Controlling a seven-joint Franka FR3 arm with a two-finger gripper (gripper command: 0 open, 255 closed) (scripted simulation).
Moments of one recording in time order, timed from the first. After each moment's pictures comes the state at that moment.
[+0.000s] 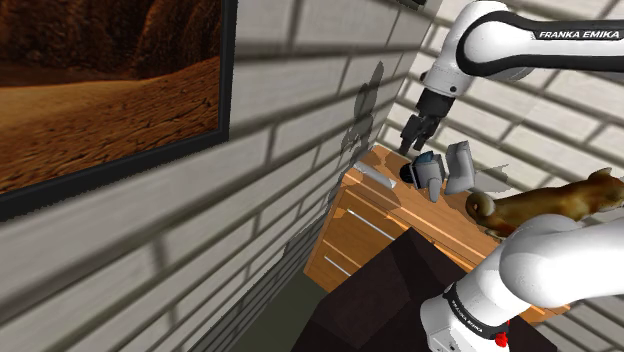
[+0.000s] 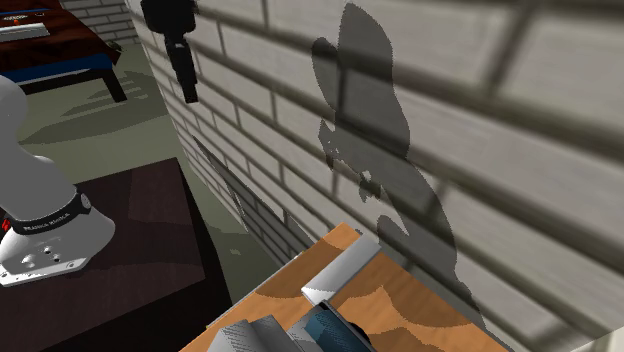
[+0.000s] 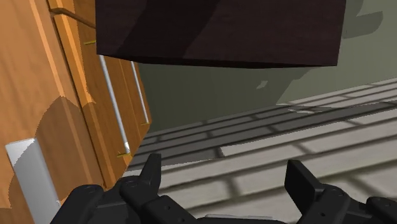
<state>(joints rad) -0.07 -0.61 -0.10 -2.47 0.00 1.79 -0.15</state>
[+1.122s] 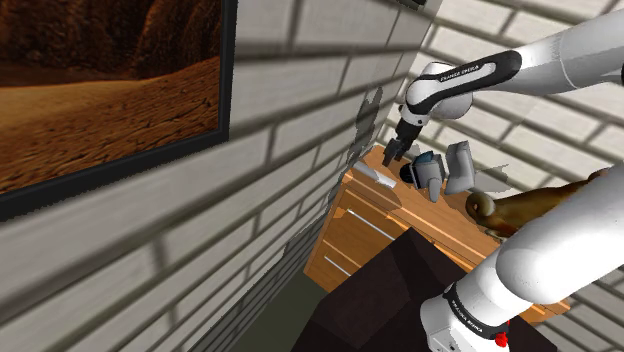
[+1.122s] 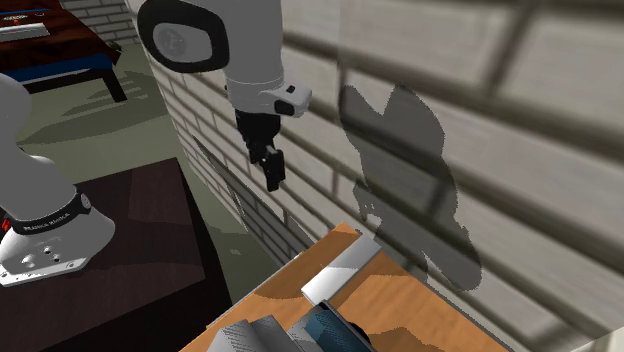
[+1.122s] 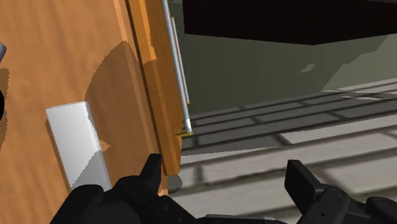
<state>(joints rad) -0.14 -0.08 -0.32 -2.37 0.00 2.23 -0.48</state>
